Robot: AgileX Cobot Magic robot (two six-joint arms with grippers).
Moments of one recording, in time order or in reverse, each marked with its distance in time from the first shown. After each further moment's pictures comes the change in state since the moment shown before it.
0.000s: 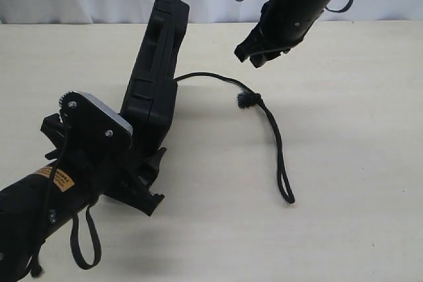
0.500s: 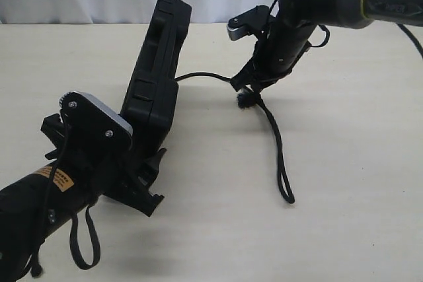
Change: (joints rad) left arm 0.000 -0.003 0.002 0.006 0.009 0.002; right arm 0.000 0.180 0.000 -0.092 -0.108 0.105
